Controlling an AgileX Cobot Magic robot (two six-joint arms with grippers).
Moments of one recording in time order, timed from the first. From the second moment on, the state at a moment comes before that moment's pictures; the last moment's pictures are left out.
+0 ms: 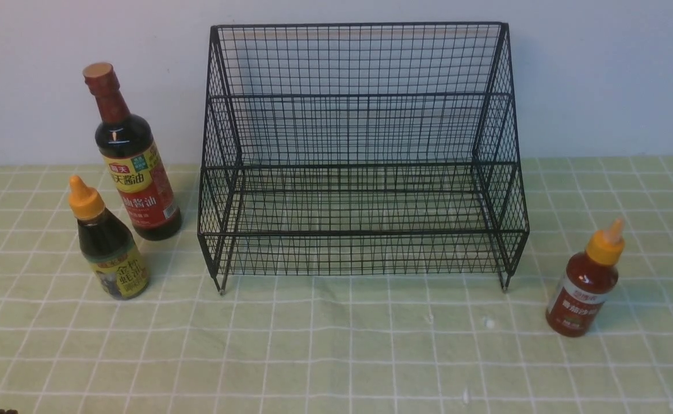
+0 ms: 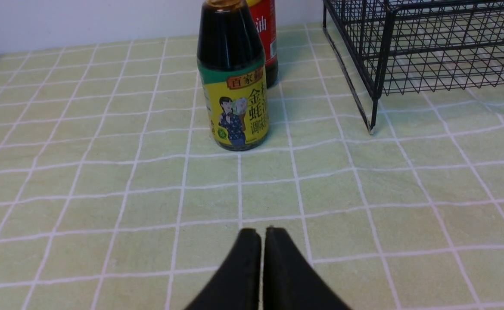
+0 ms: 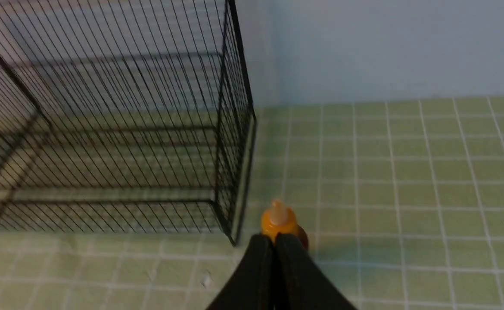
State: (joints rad) right arm 0.05 0.78 -1.01 0.12 0.99 0.02; left arm -0.02 -0.01 0.03 -0.07 0.38 0.09
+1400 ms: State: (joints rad) right arm 0.12 1.61 -1.35 0.04 1.22 -0.06; left arm -0.02 -0.01 0.03 -0.07 0.38 0.09
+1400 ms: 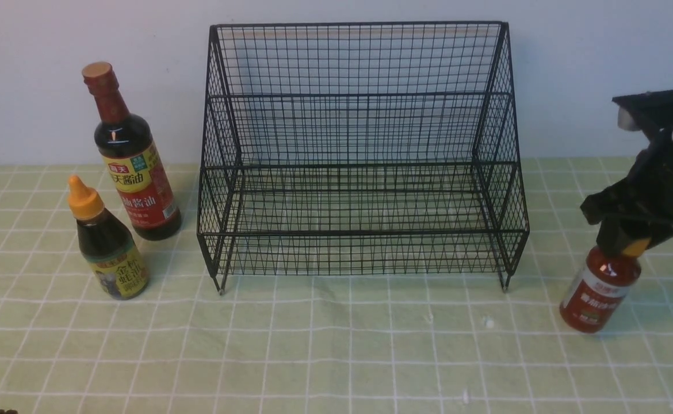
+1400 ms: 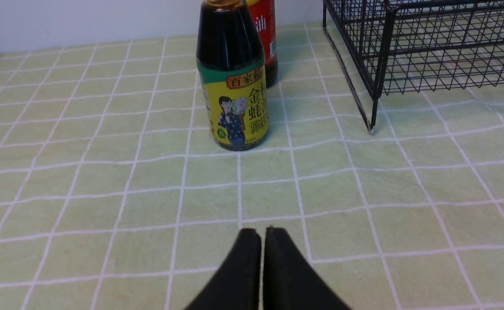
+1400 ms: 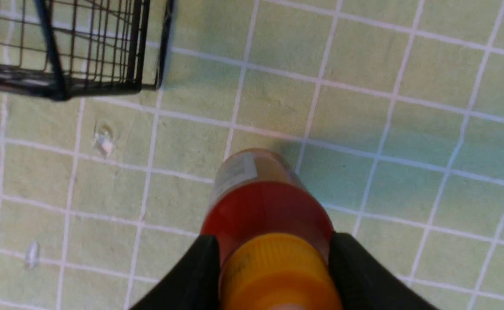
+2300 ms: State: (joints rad) right arm 0.28 1.64 -1.67 0.25 1.19 -0.24; left arm -0.02 -0.01 0.03 -0.07 0.38 0.09
